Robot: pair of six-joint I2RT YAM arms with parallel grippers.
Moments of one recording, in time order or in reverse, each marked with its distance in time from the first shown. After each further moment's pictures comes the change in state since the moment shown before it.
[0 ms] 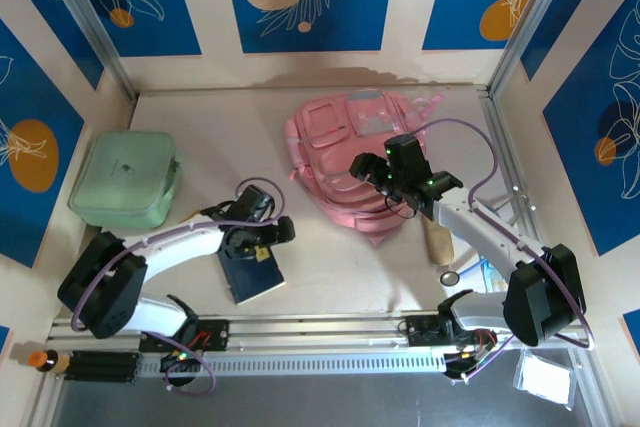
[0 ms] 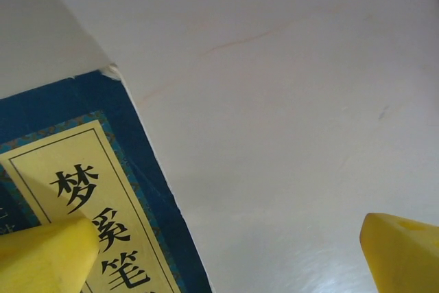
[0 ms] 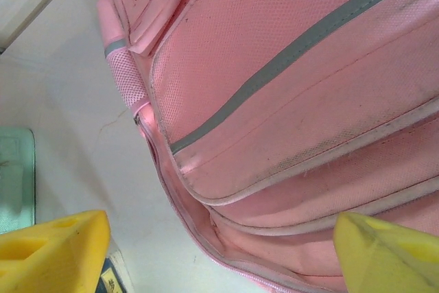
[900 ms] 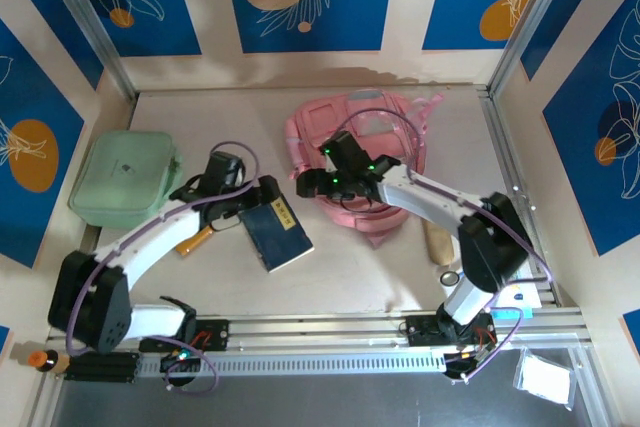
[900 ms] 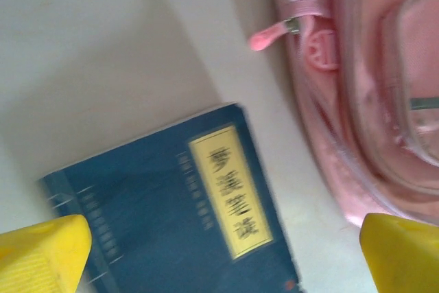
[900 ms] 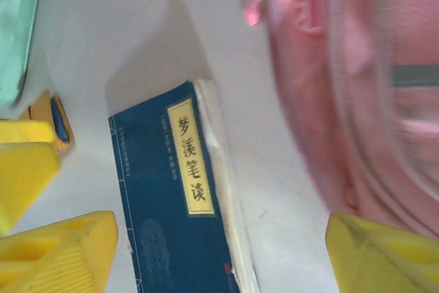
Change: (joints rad) left arm 0.241 -0.143 0.103 -0.047 0.061 0.107; right arm 0.248 0.395 0.307 -0.068 -0.166 -0.253
